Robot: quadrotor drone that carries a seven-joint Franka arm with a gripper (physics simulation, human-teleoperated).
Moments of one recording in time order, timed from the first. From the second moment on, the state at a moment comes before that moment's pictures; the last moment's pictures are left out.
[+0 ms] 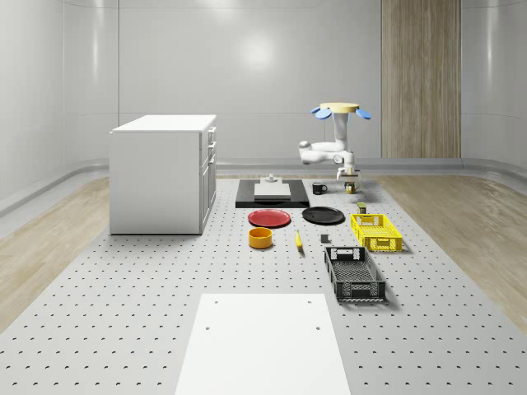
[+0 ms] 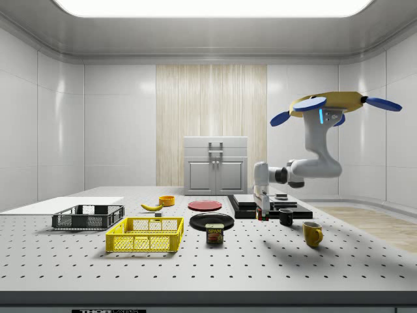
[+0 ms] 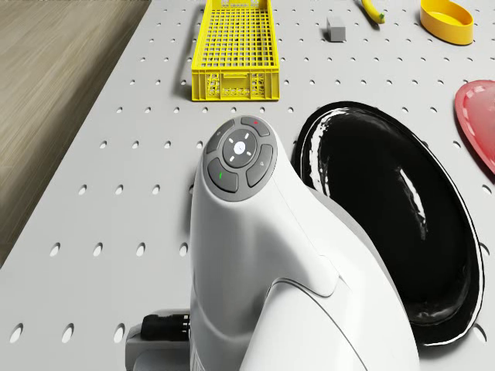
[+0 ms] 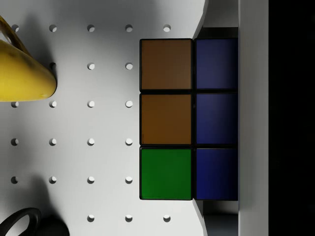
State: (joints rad) arm -1.21 -1.42 1.41 -2.85 -1.77 1.47 1.70
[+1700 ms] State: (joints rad) arm -1.22 -1.50 1.42 -2.85 -1.73 1.55 1.71
